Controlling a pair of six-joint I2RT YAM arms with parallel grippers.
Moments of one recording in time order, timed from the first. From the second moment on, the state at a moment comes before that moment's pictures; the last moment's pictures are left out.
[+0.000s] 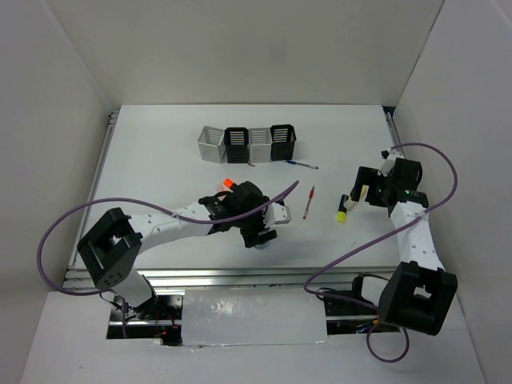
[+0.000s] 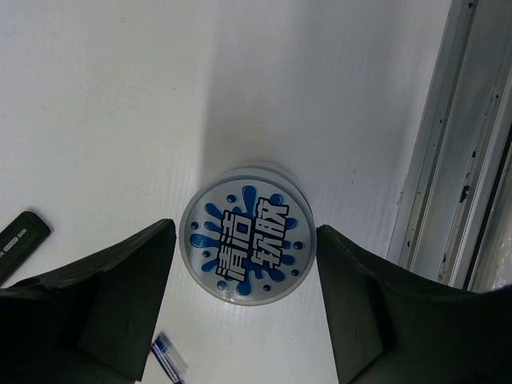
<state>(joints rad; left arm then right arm) -0.90 1.59 1.01 -0.29 0.25 0.42 -0.29 1.13 0.81 -0.49 -0.24 -0.01</state>
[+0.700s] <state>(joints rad) -0.54 1.59 1.27 -0.52 0.30 0.30 -0.29 1.14 0.81 -0.48 -0.24 -0.01</state>
